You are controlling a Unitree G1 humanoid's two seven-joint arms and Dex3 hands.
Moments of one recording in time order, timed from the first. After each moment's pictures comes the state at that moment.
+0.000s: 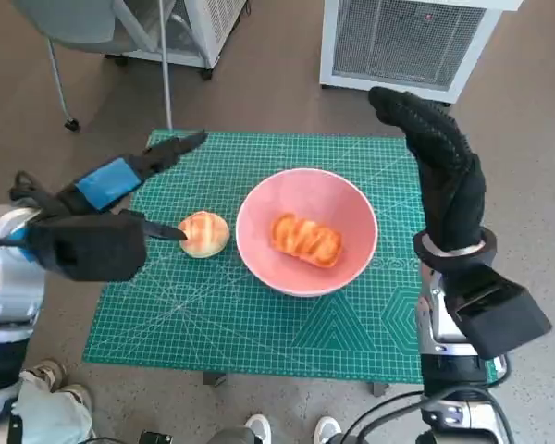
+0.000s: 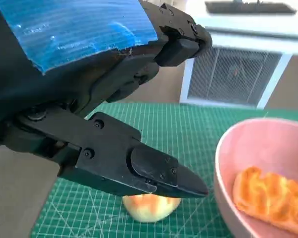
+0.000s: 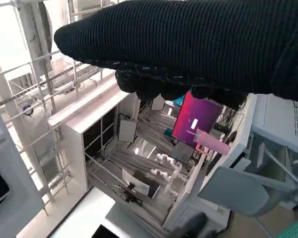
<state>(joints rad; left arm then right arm) -0.62 0.78 -0.14 0.15 0.40 0.00 -0.65 -0.62 -0.11 -0.08 0.33 0.12 -0.69 0.24</state>
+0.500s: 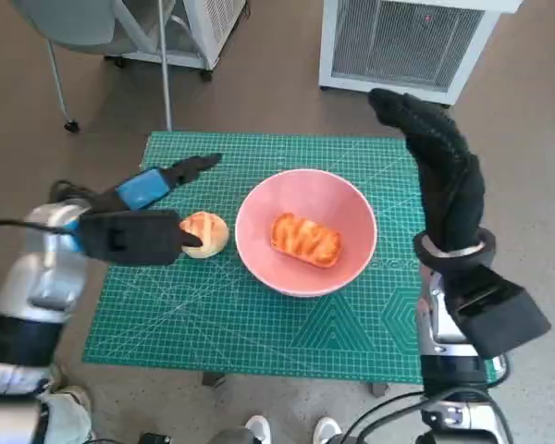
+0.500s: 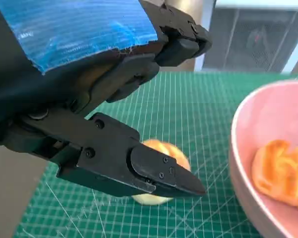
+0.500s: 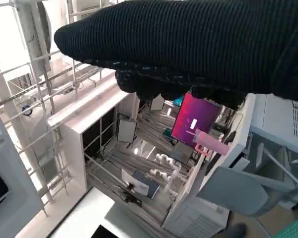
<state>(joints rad) -0.72 0.68 -0.28 0.44 0.51 0.00 -0.61 -0.62 -0.12 -0.08 0.32 0.13 -0.69 0.24</state>
